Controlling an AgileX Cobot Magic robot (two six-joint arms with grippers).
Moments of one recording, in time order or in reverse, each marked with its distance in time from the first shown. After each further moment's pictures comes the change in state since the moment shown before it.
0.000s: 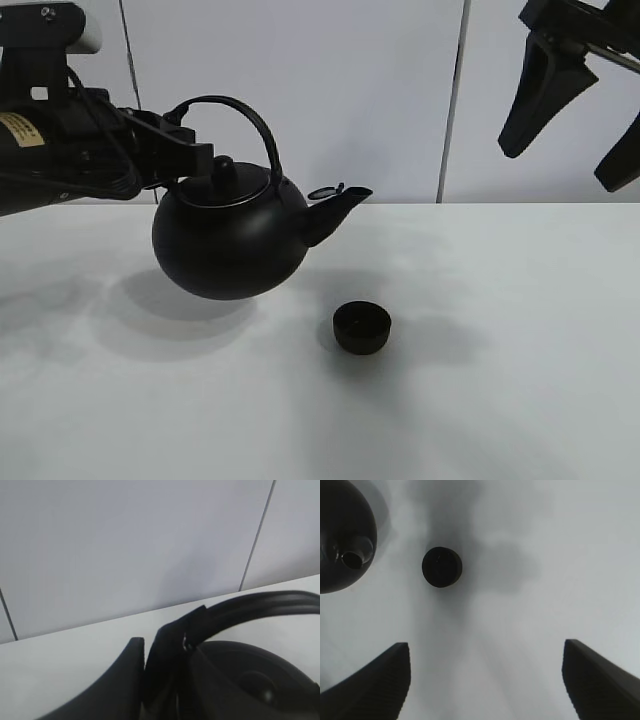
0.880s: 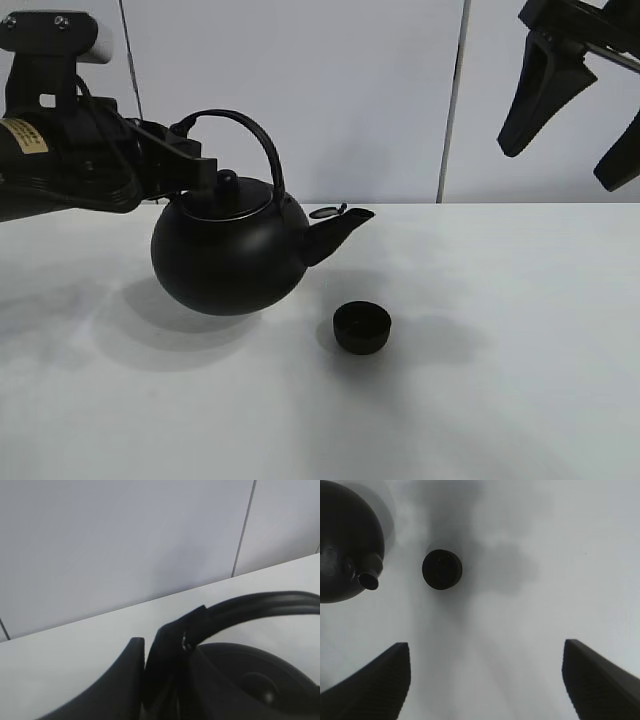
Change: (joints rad) left arm -0.001 0.000 -0.004 0.039 0.039 0.023; right arm 0.000 0.000 0.000 0.000 -0.007 0.000
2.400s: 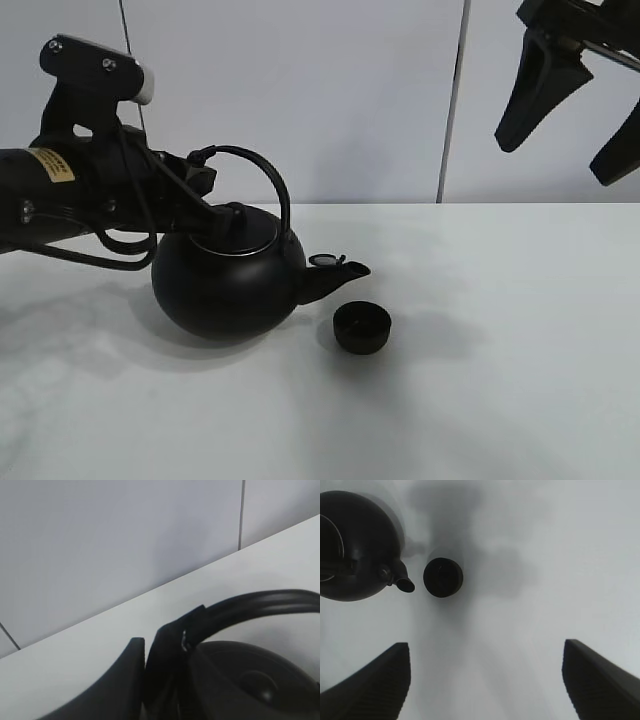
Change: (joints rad) left arm -0.028 0.076 -0.012 -0.038 -0.039 0.200; right arm 0.000 0.000 0.000 0.003 -0.025 -0.011
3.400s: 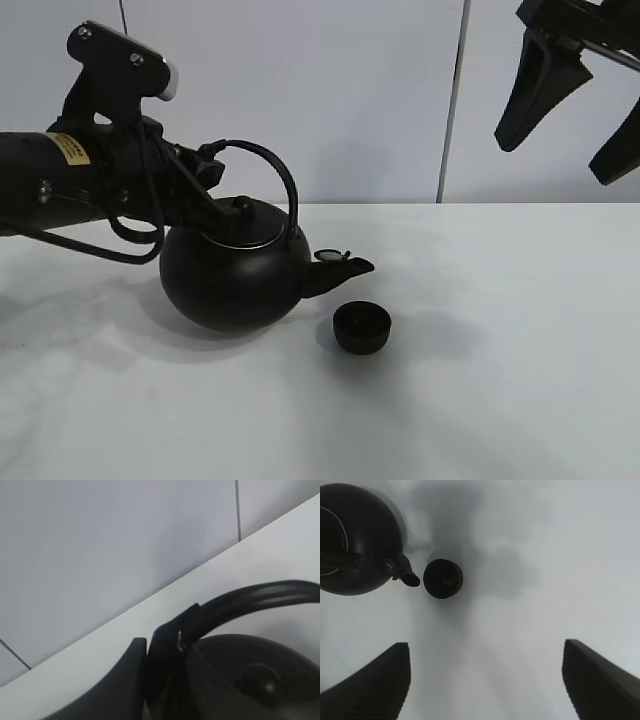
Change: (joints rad) left arm 0.000 0.000 -0.056 0.000 0.075 0.120; right arm 0.000 0.000 0.000 0.000 -0.003 -0.001
